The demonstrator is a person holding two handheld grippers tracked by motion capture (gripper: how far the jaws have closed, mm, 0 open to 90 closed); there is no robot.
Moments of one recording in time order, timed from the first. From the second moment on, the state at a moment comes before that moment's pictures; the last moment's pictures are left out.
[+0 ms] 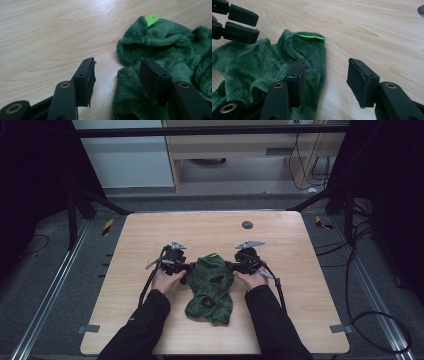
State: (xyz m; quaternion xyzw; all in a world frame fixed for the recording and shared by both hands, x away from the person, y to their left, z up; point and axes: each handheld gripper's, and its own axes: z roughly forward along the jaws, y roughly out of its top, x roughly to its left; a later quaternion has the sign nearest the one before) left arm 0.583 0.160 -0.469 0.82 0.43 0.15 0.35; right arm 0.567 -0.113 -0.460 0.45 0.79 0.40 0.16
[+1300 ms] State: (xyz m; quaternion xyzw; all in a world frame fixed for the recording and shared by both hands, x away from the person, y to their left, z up) left arm 0.573 0.142 -0.488 0.82 0.46 0.13 0.32; right arm 0.574 -0.098 -0.490 0.45 0.82 0.34 0.10
